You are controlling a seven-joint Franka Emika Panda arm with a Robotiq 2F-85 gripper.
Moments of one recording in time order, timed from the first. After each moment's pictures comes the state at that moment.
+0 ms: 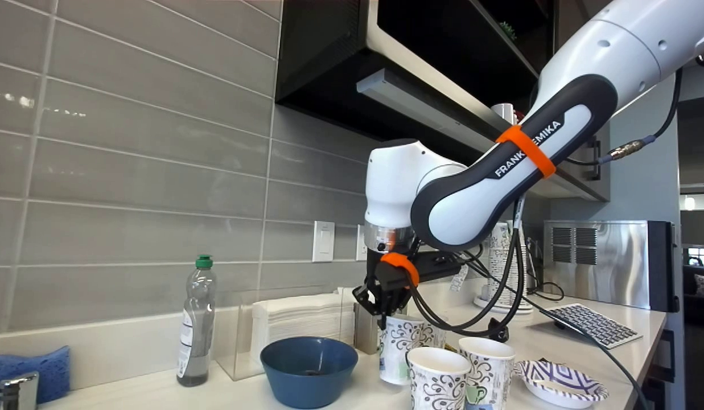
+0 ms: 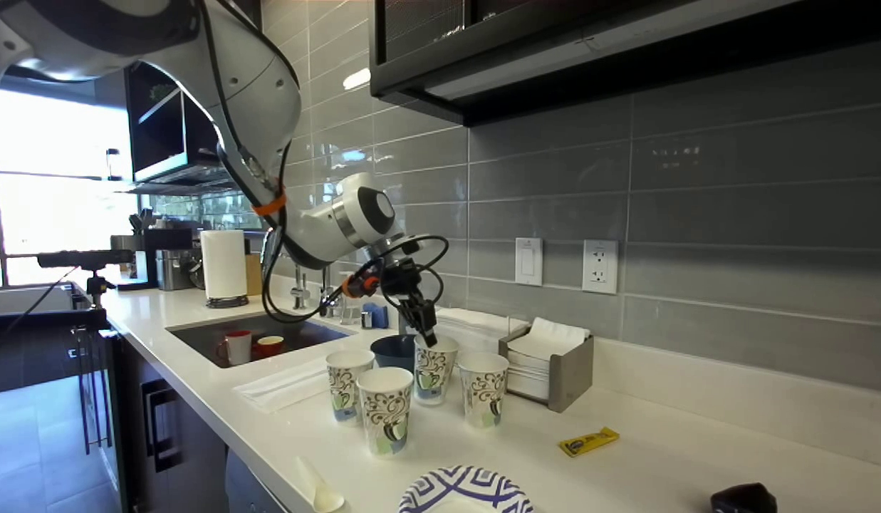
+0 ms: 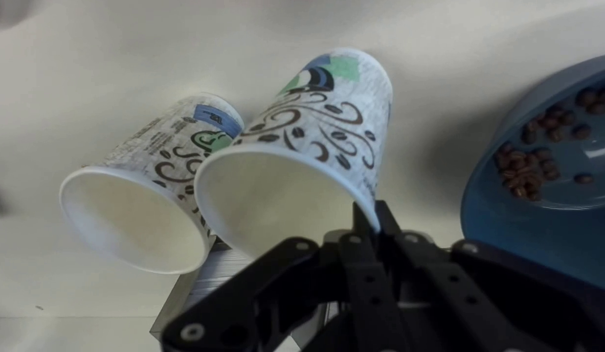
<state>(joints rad) 0.19 0.20 0.01 -2.03 -0.59 2.41 0.94</state>
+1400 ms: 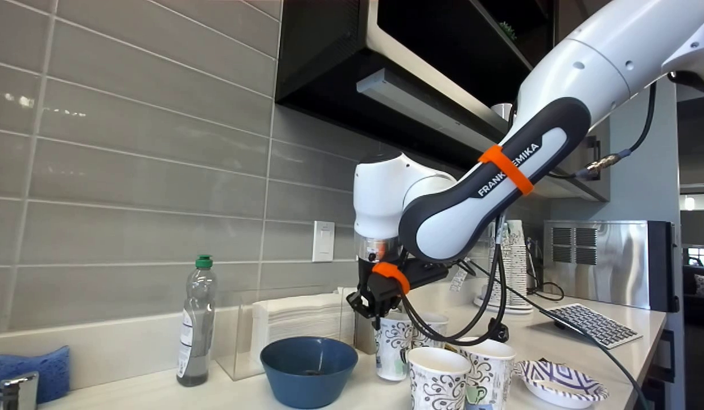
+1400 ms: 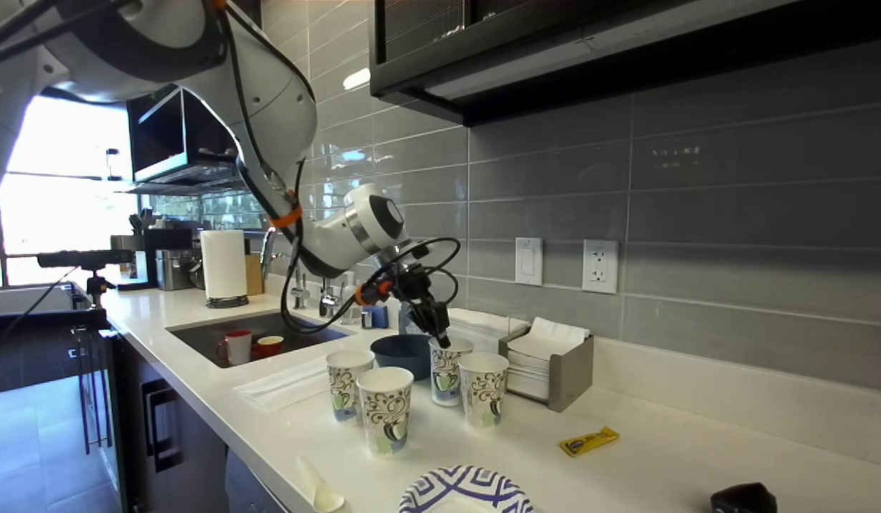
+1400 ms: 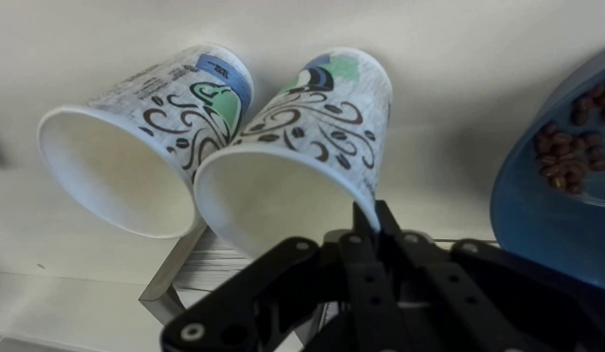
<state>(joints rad) 0.20 0.29 0.00 -1.95 -0.69 2.38 0.94</state>
